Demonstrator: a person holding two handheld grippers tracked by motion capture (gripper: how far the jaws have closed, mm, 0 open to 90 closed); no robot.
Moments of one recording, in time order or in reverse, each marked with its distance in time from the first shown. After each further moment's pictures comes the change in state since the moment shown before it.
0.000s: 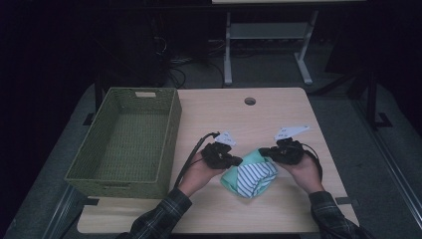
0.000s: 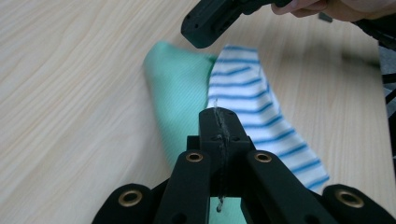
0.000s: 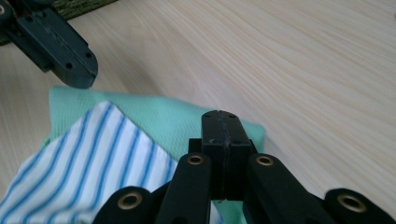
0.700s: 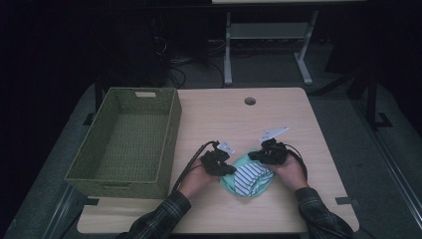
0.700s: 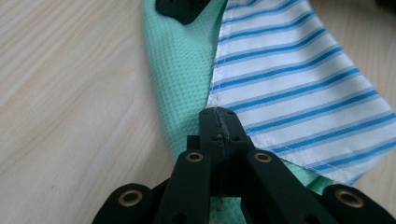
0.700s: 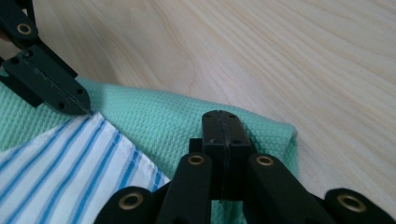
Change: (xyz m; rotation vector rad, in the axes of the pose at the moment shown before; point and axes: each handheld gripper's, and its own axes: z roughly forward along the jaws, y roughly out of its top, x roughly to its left) left arm 0.009 -0.028 0.026 0.153 0.019 -0.022; right arm -0.003 -0.003 0.052 0.102 0.026 0.013
